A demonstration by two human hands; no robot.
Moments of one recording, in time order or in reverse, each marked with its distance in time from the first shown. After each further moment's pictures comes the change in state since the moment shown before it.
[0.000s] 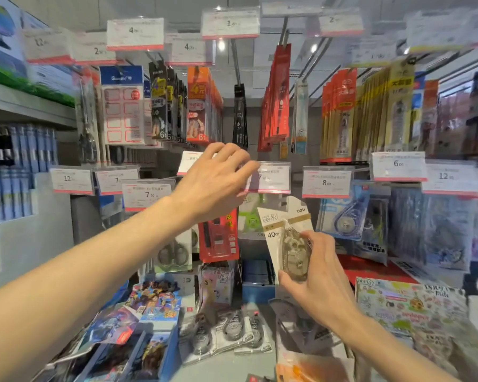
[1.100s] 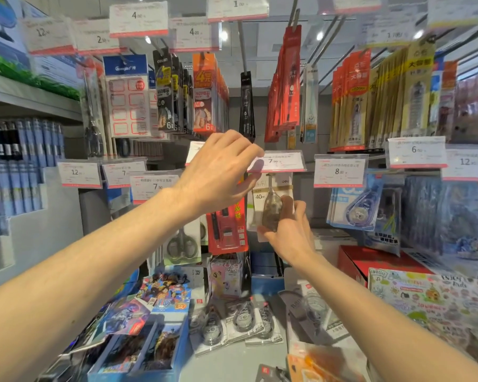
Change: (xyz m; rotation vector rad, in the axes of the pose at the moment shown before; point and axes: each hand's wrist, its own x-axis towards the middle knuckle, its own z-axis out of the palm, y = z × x) left_hand -0.008 -0.002 -0.002 -0.196 0.138 -0.038; right_hand 0.081 -0.027 0.060 -0.014 -0.127 0.274
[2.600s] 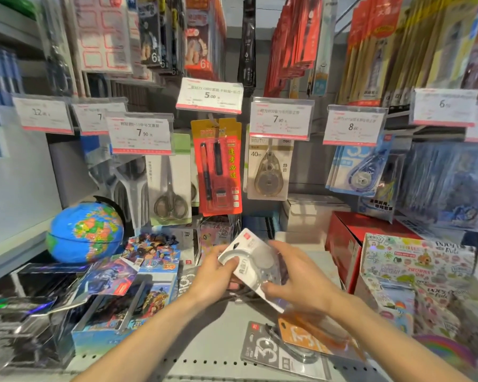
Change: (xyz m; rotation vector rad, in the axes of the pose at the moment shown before) left_hand -0.178 0.129 0.124 -1.407 -0.419 -1.433; right_hand -0.097 0.070 0.017 -0.031 -0.483 -0.219
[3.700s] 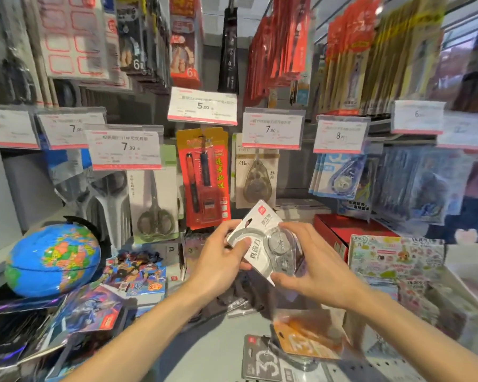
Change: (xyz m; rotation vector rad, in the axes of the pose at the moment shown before) left_hand -0.006 0.066 0.005 -0.034 -0.156 0.345; right_hand -0.015 0.002 -0.043 -0.129 0.256 -0.058
